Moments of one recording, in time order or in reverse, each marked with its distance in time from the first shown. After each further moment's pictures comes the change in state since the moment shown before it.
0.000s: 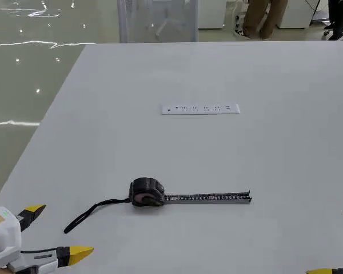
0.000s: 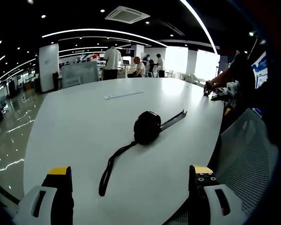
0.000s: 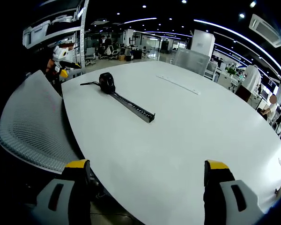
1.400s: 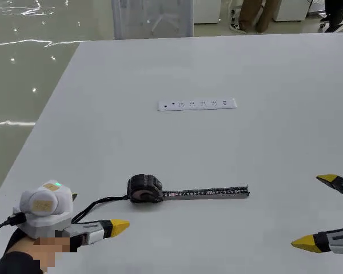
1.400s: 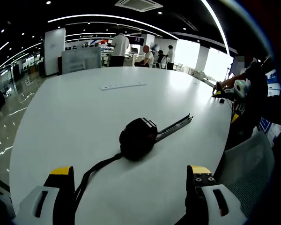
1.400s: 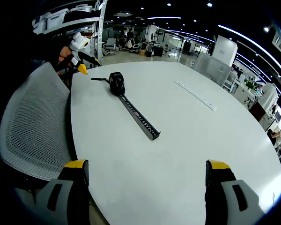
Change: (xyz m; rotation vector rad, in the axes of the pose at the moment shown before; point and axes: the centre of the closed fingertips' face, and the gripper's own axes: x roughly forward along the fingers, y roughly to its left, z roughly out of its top) left arm 0.076 -0.037 0.028 -0.111 0.130 0.029; right arm 0.044 -0.011 0.055 -0.183 0.043 0.141
